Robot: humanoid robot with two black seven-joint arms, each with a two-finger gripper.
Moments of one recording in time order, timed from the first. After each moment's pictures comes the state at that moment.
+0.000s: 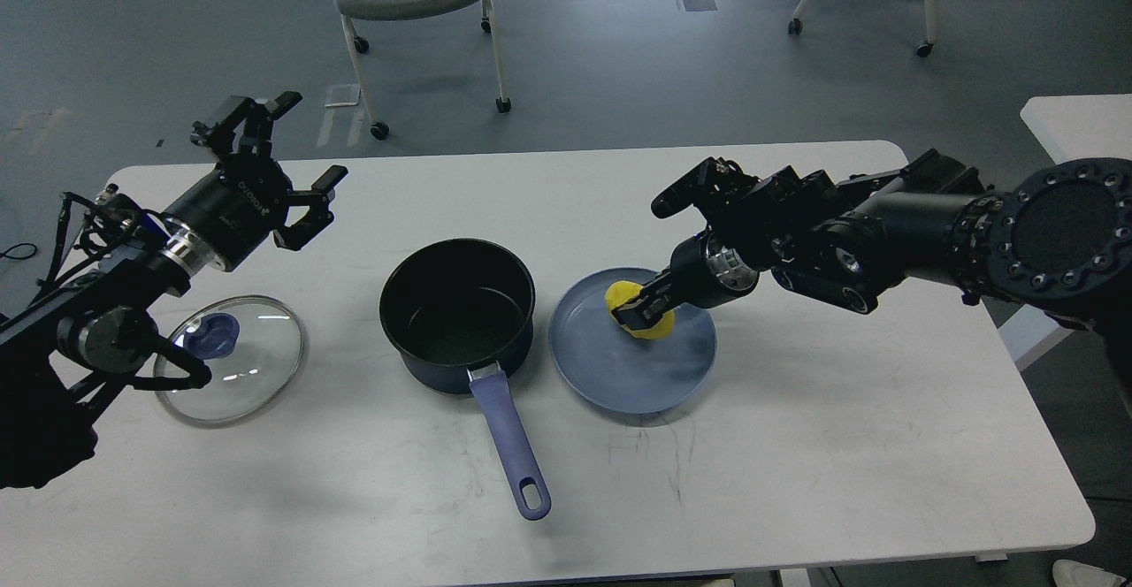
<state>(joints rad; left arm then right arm) -0.66 0.52 -0.65 -0.85 0.22 -0.49 -0.38 1.45 -0.06 -0.85 0.72 -0.94 0.24 0.49</state>
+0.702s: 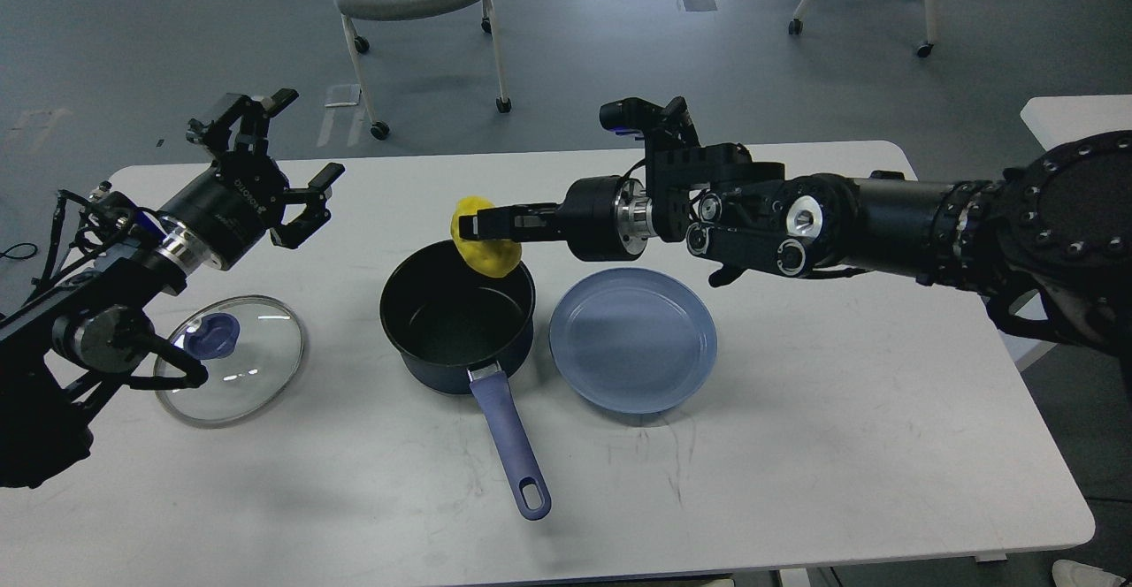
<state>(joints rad) -0.66 0.53 -0.65 -0.86 0.22 -0.49 -0.38 1.43 -0.01 -0.55 0.81 -0.50 0.14 0.49</state>
